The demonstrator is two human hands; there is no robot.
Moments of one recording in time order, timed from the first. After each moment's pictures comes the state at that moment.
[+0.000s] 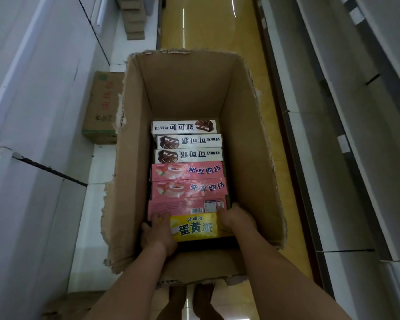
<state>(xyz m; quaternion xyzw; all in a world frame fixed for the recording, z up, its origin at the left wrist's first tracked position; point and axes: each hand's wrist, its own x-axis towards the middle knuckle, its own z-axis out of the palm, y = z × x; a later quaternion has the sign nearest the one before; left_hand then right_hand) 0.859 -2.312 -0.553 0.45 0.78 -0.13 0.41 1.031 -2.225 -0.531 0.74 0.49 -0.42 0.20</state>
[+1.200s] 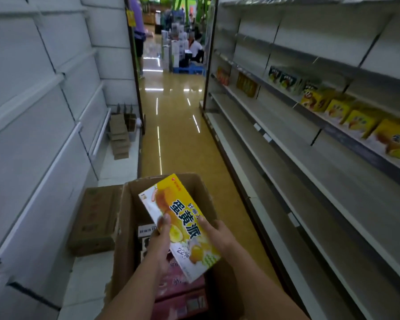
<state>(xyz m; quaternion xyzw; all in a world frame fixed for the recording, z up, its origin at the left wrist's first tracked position) 0.874 -2.197 -0.347 0.11 0.60 0.49 0.62 1.031 -2.177 -0.316 0.65 0.46 -0.55 -0.24</state>
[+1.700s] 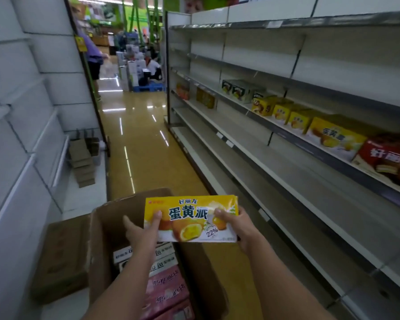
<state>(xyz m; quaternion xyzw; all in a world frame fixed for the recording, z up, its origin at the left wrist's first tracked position) 0.904 -2.183 -0.285 0.26 0.69 0.49 0.46 1.125 -2.192 -0.262 0.58 0.28 -0.60 -0.48</state>
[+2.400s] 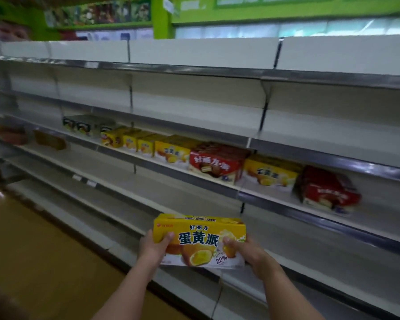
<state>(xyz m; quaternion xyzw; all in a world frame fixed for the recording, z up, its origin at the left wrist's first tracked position) 1.218 -2.241 -0.225 0.64 0.42 0.26 0.59 1.397 -2.414 -0.219 0.70 0.18 -0.36 -0.59</state>
